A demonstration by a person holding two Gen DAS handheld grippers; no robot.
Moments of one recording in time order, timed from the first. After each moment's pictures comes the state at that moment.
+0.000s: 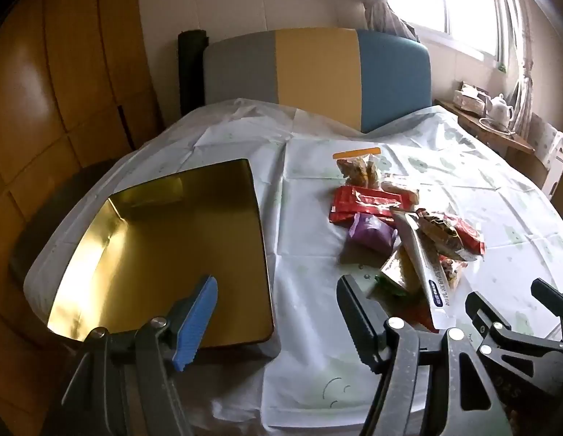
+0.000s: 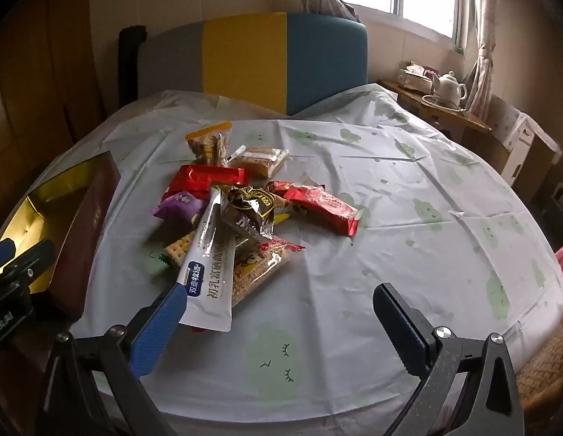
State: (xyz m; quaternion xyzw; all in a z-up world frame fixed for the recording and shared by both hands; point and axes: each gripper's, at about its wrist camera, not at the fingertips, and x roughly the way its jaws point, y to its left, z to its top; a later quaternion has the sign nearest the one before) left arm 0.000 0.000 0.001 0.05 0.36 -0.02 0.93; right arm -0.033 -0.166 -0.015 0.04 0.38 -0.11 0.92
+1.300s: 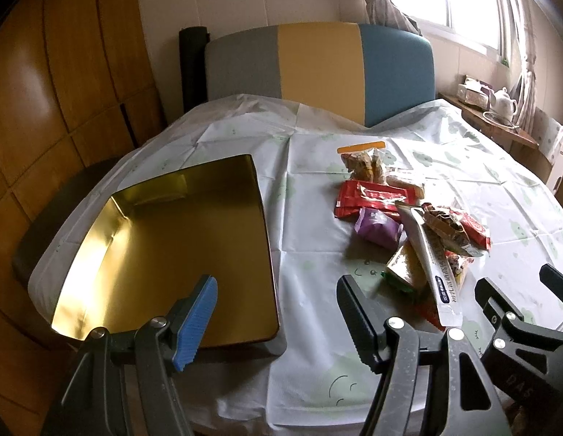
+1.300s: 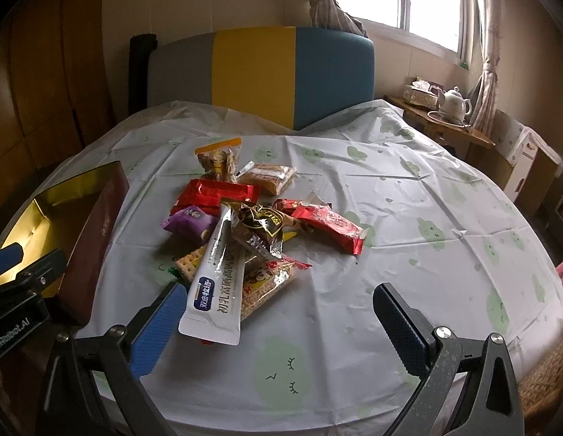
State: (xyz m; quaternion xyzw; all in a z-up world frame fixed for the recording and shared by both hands) left arm 0.001 0.001 -0.003 0.05 0.37 -0.01 0.93; right arm -0.031 -0.162 -0.008 0.04 0.36 -0.09 0.93
